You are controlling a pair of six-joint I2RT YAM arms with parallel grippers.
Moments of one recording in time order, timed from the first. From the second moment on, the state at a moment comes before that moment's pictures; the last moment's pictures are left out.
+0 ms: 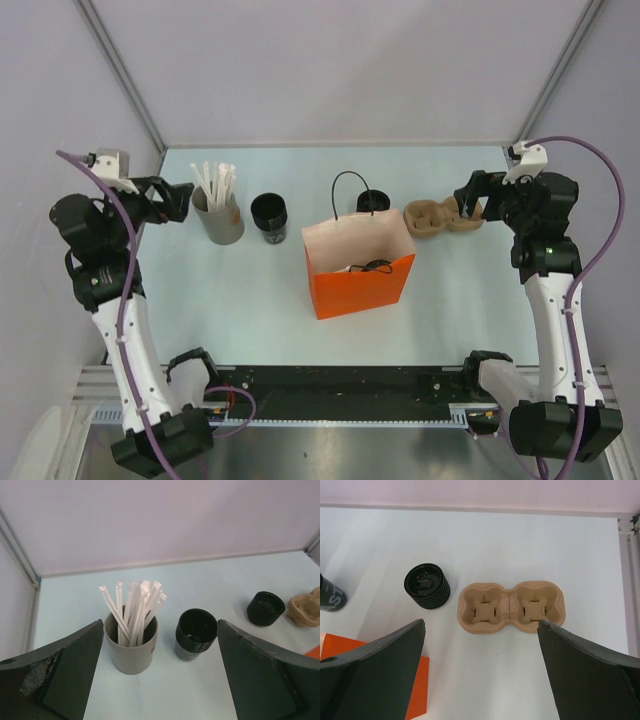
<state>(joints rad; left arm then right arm) 0.44 0.88 1.11 -0.30 0.72 -0.07 -0.10 0.98 1.08 -0.38 -0.33 0.02</state>
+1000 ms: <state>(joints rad) 0.44 0.74 1.12 -0.33 0.46 -0.05 -0.11 0.93 1.04 -0.34 -0.31 0.03</state>
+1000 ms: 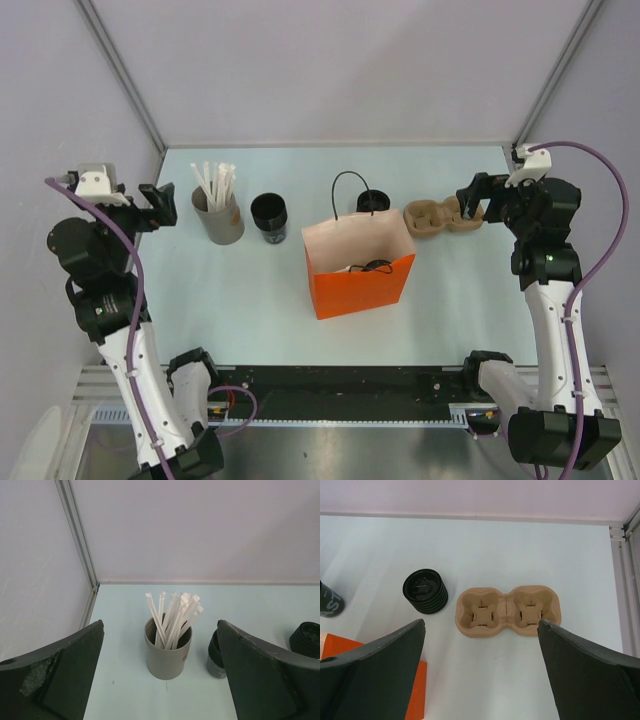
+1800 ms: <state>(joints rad) 0.44 0.70 1.26 -0.43 0.43 0.00 -0.10 0.78 1.07 -0.32 -0.28 0.10</state>
